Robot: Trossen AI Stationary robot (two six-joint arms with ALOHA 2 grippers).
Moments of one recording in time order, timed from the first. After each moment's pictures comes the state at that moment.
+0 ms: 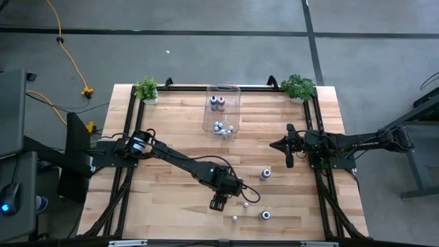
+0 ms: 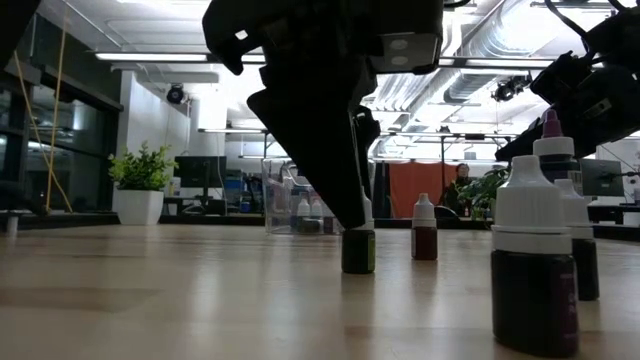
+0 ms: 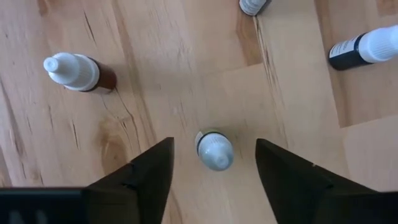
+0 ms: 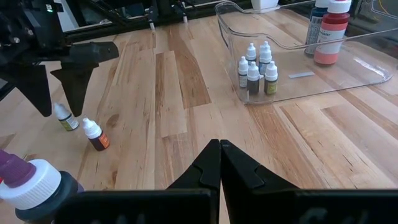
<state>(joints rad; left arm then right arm) -0.34 2.17 1.71 -0.70 0.03 -0.10 -0.01 0.38 0.01 0.05 0.10 0.20</state>
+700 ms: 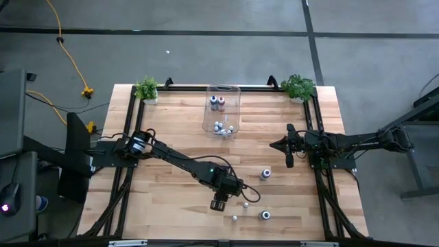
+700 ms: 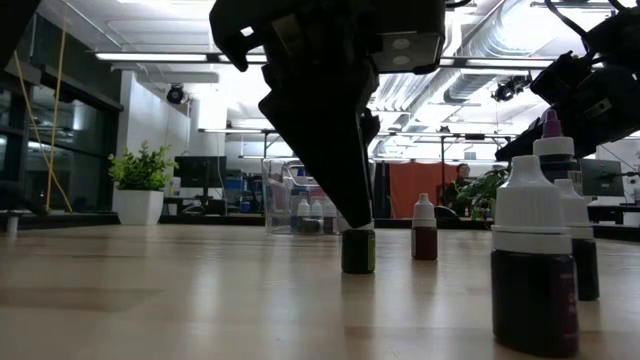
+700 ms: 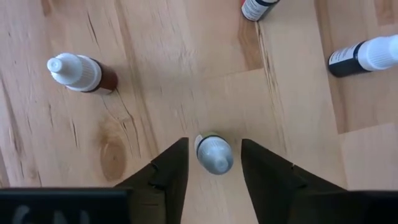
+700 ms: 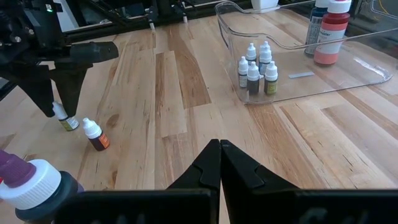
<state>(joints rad) -0.34 2.17 1.71 -0.69 0.03 -0.13 -0.01 0.38 0.01 0.05 0.10 0.20</state>
